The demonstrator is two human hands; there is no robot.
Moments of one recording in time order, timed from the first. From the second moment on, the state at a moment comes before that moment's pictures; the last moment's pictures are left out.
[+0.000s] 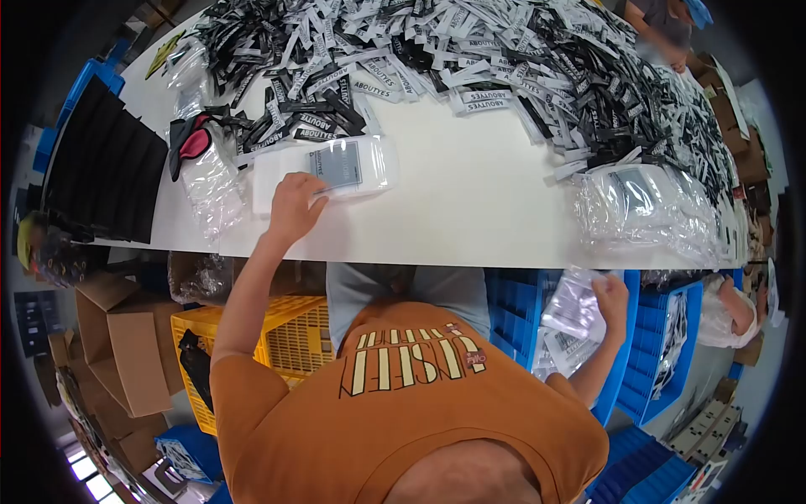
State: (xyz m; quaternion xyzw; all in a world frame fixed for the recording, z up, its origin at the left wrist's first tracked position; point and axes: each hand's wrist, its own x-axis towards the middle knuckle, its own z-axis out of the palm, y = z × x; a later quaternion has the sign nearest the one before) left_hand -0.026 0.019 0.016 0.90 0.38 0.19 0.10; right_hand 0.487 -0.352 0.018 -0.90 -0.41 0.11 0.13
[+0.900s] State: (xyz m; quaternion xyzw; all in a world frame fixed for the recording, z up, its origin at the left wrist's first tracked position) left_hand 0.030 0.018 -0.012 0.89 0.34 0.27 0.09; right_hand 0.379 0.086 -0.013 -0.79 -0.52 -0.02 0.34
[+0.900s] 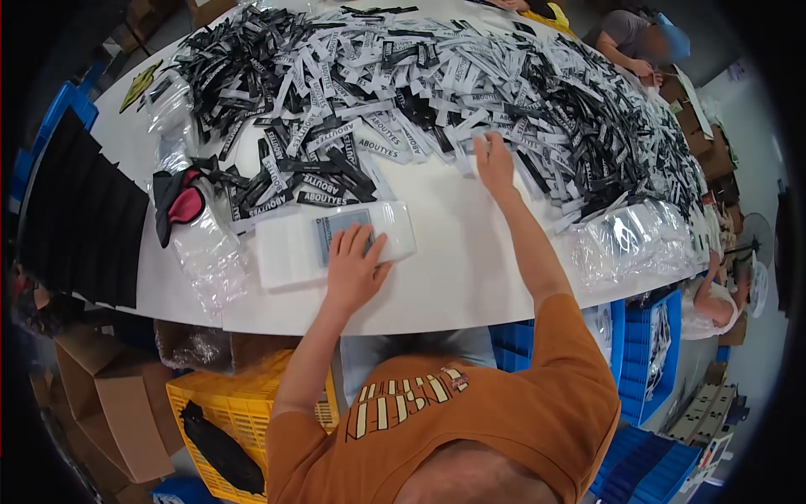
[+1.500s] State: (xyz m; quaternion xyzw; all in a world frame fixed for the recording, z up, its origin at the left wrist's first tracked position) left_hand 0.024 0.027 -0.023 0.88 0.33 0.31 0.13; right_hand 0.296 0.073 0.021 -0.64 -0.36 0.23 0.64
